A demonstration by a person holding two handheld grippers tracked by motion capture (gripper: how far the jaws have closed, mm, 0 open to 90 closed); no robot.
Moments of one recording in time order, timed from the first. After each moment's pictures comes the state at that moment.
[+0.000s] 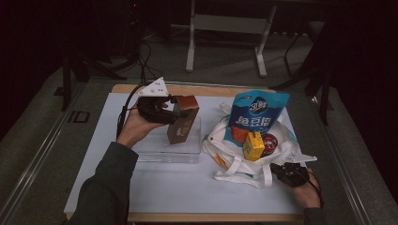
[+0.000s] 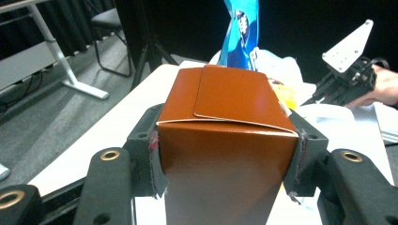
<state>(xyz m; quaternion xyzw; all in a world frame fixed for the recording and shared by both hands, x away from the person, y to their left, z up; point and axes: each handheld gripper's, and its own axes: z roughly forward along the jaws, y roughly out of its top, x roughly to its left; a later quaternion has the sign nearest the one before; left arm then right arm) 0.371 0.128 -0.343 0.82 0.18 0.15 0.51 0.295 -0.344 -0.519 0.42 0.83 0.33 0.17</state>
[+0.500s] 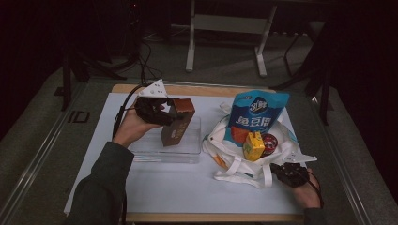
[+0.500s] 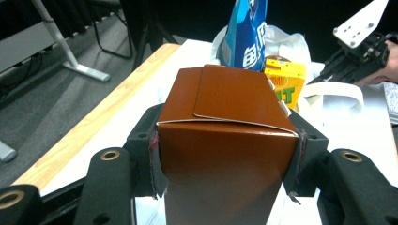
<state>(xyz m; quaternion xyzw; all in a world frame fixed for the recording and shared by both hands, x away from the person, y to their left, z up) 0.375 0.134 -0.350 0.84 0.18 0.15 0.48 0.295 -0.344 -0.519 0.42 0.83 0.33 0.17</state>
